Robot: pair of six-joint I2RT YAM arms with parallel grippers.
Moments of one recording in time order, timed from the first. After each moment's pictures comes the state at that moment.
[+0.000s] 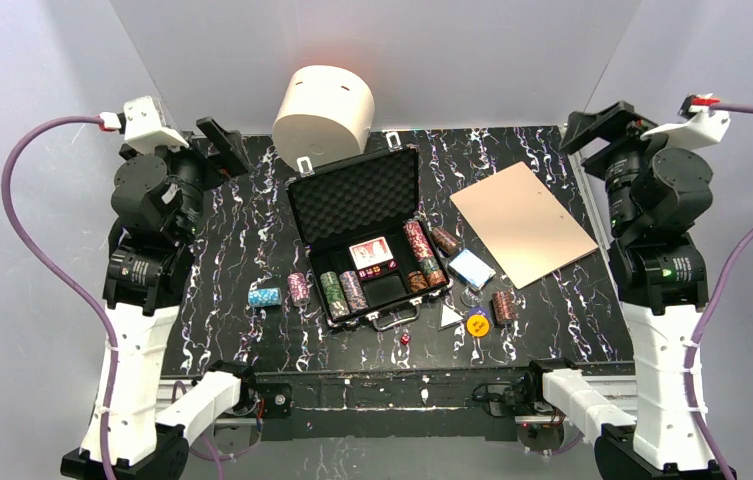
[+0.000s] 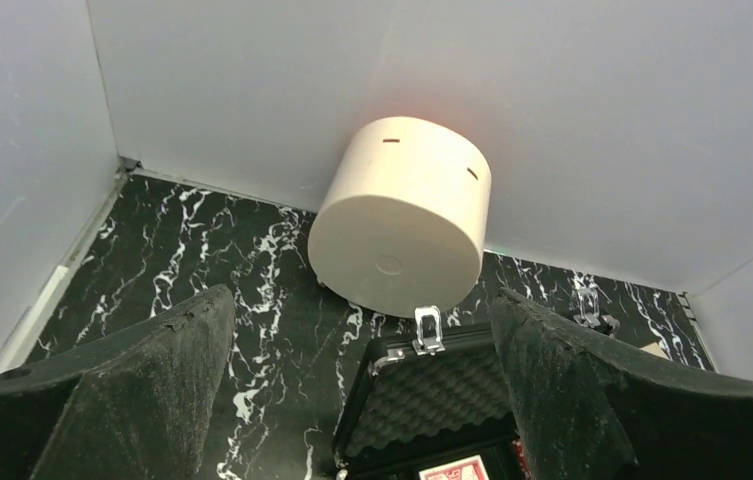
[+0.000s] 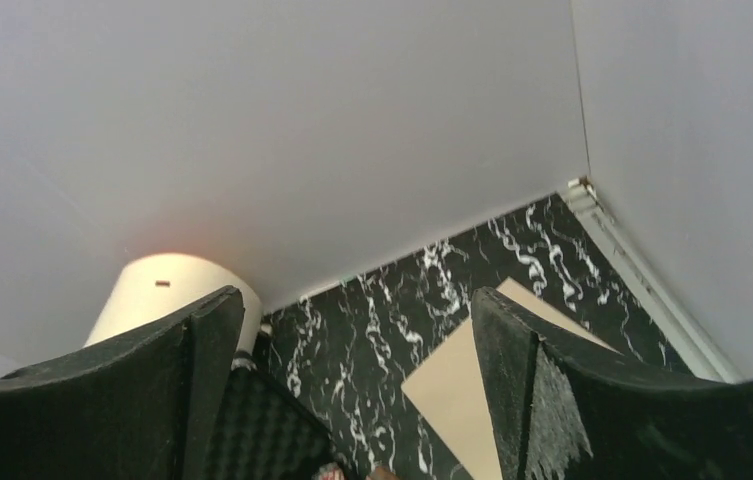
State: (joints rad) left arm -0.20 0.96 1.47 -0.51 -0.27 -0.27; right arm 0.12 0.94 1.50 -0.46 0.25 0.40
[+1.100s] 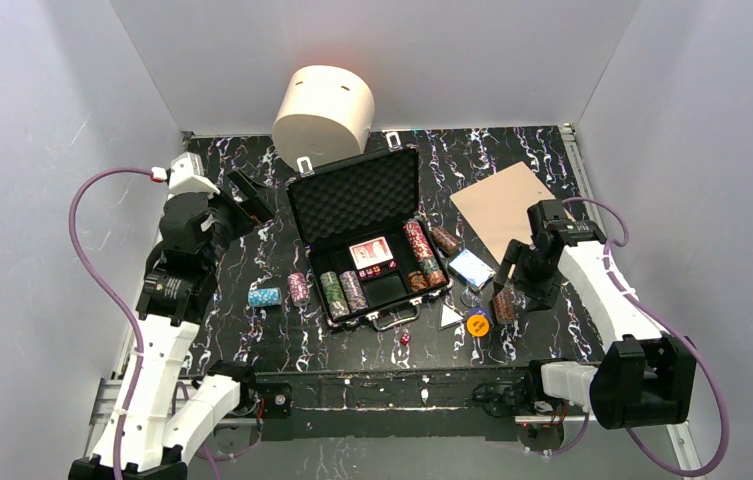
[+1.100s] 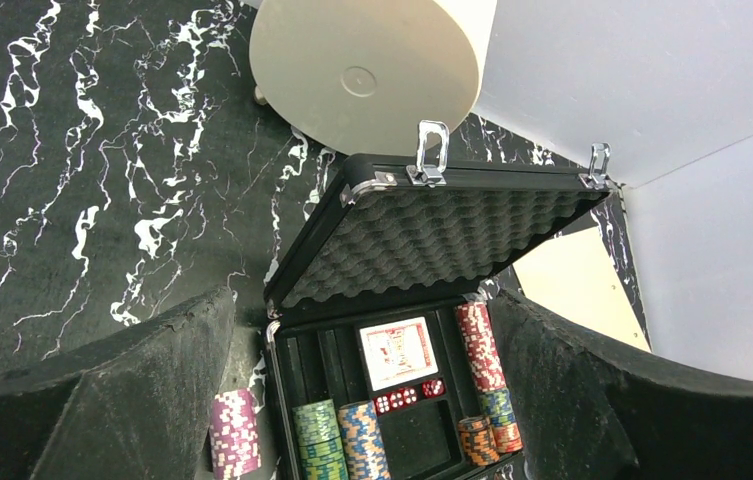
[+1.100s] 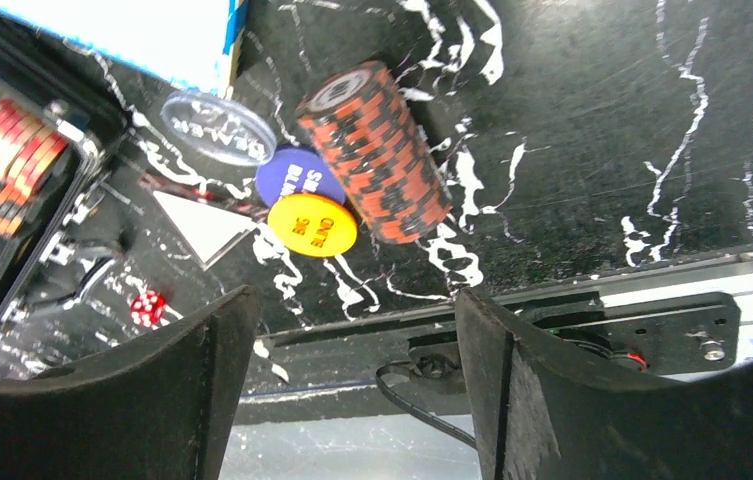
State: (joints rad) left arm -0.20 0.80 1.05 -0.51 -0.12 -0.57; right arm 0.12 1.20 0.92 -1.11 -0.09 0.53
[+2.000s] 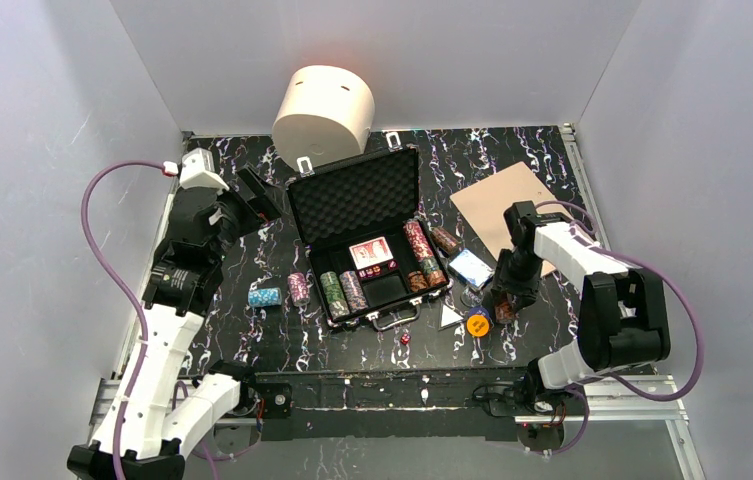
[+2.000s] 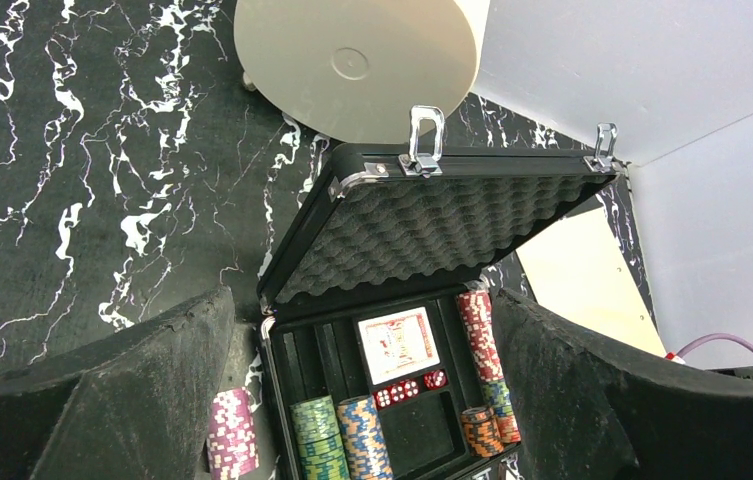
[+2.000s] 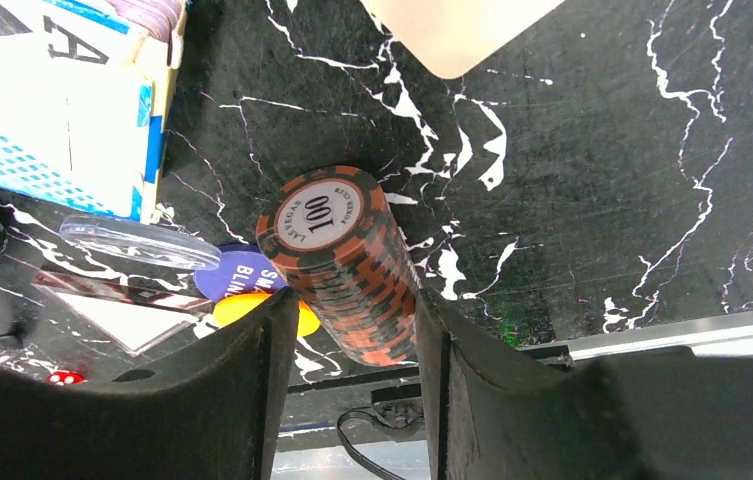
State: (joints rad) left arm -0.23 0.84 1.05 -0.49 -0.11 -0.56; right arm 0.17 1.48 0.90 -0.98 0.01 0.49
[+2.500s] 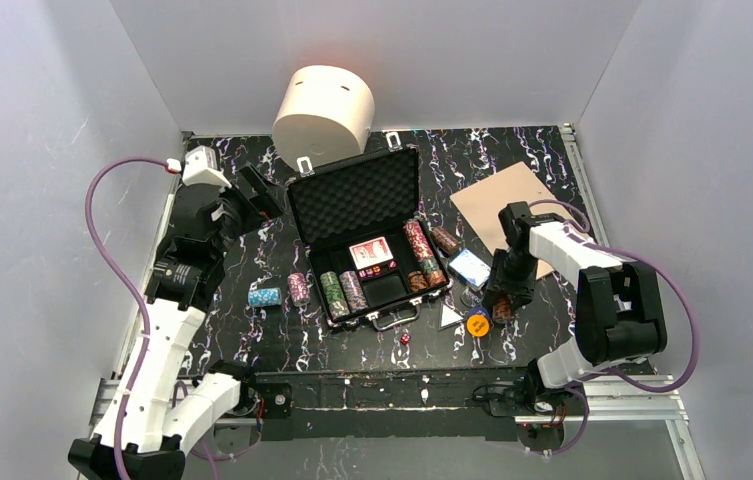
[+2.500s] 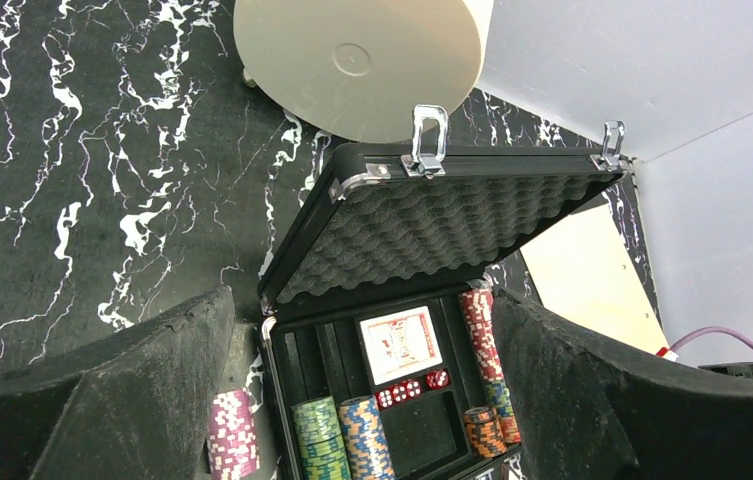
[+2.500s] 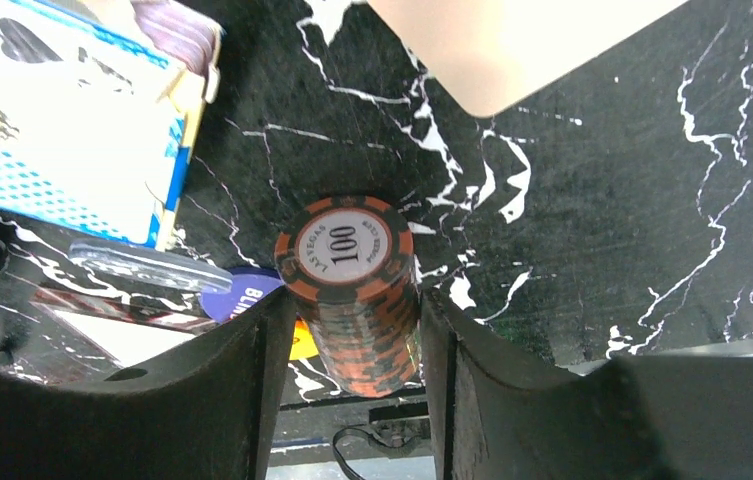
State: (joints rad) left arm -0.23 0.87 1.05 -0.48 -0.11 -0.56; right arm 0.19 1.51 0.89 -0.94 0.01 0.47
